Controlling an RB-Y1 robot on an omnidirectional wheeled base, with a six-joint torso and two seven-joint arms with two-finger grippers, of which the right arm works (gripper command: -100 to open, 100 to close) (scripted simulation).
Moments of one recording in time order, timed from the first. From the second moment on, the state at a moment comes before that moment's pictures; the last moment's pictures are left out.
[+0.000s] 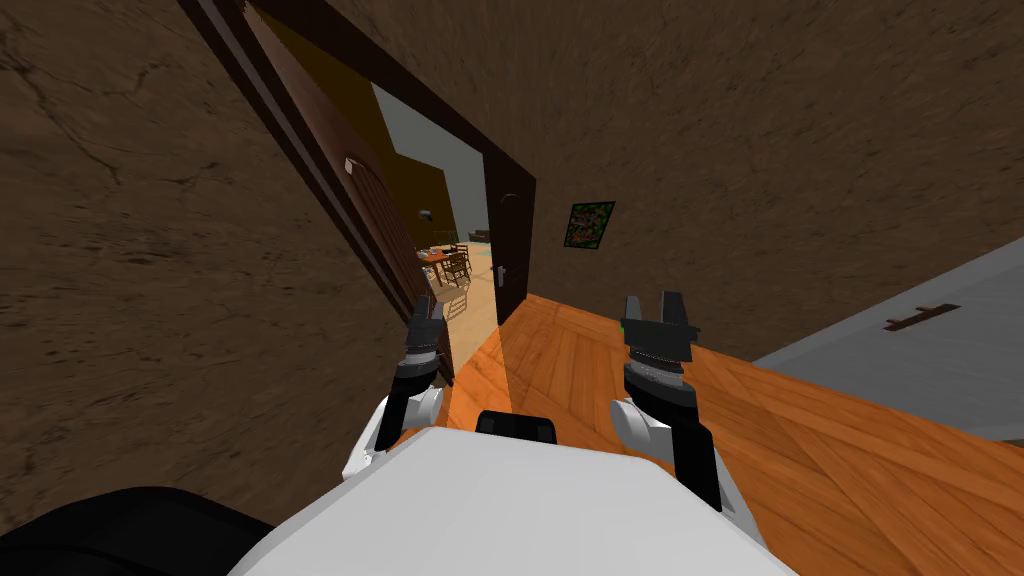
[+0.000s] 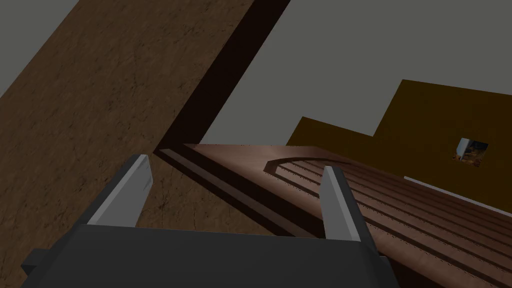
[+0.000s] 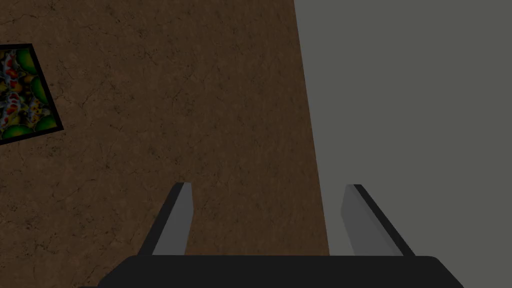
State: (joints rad) arm 0.46 -0.02 -0.04 -2.35 0.00 -0.52 -0.04
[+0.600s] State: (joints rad) arm 0.38 -0.06 0.06 -2.24 -0.01 -0.51 -0.07
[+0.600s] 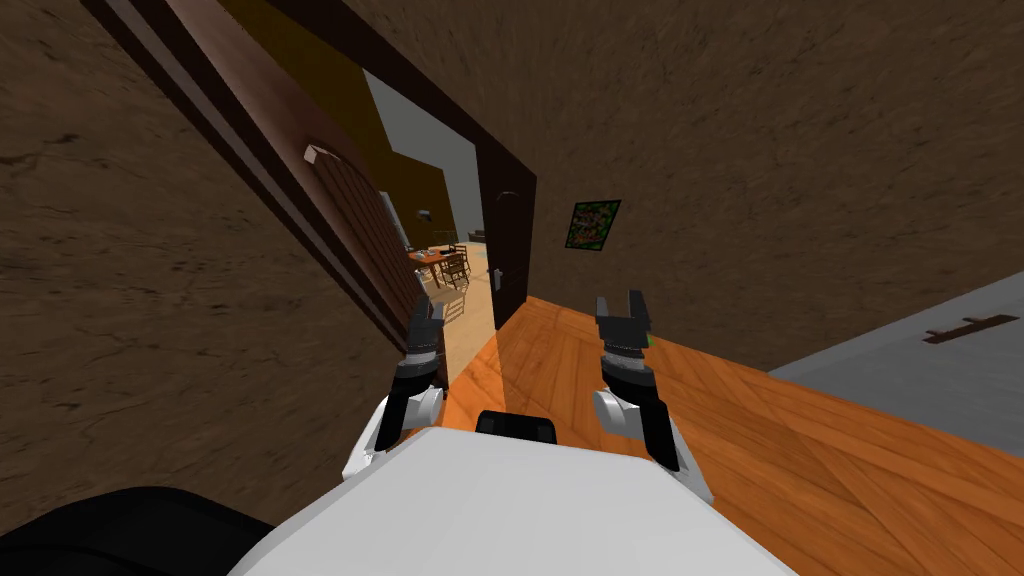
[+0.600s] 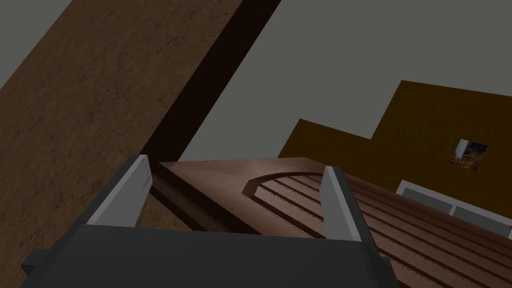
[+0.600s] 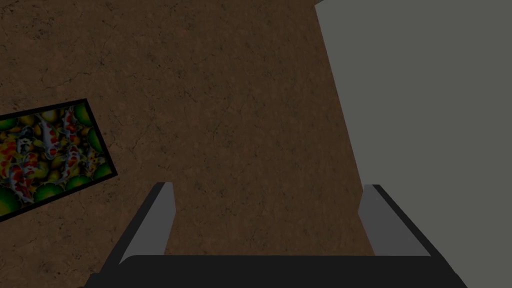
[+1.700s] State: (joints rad) arm 0.24 -0.10 0.24 -2.03 -0.02 -0.50 -0.11
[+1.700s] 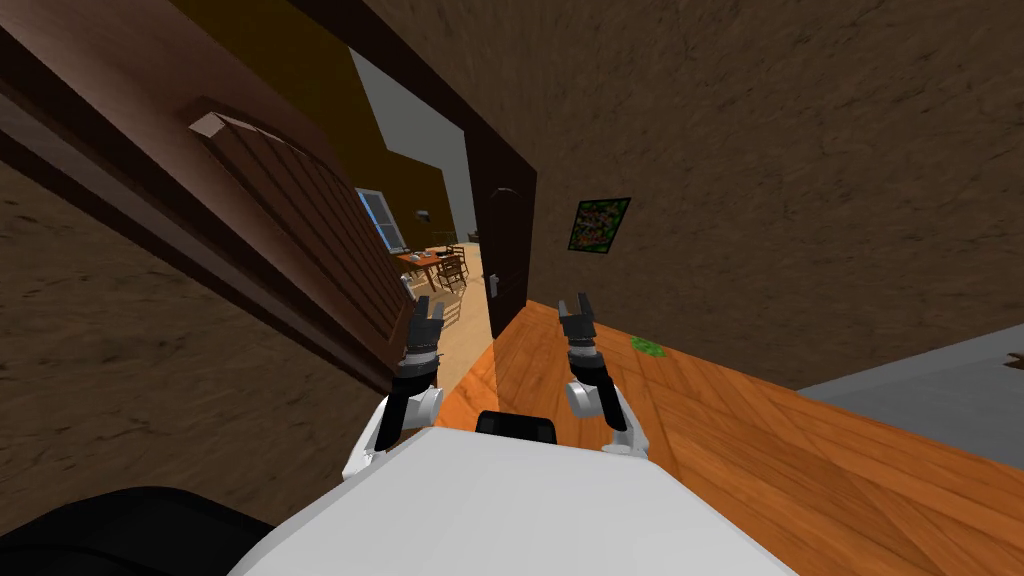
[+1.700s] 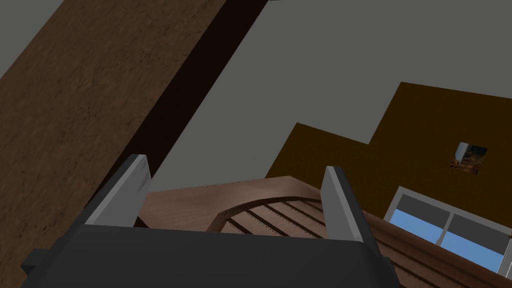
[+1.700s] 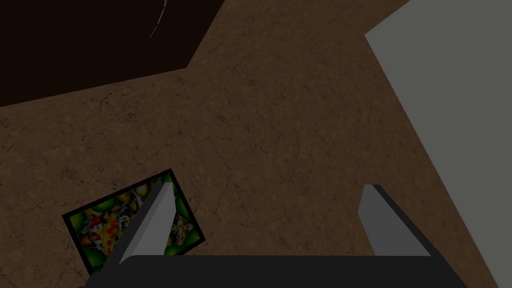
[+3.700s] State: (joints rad) arm -0.02 -0.14 0.59 -1.65 -0.05 -0.46 -0.20
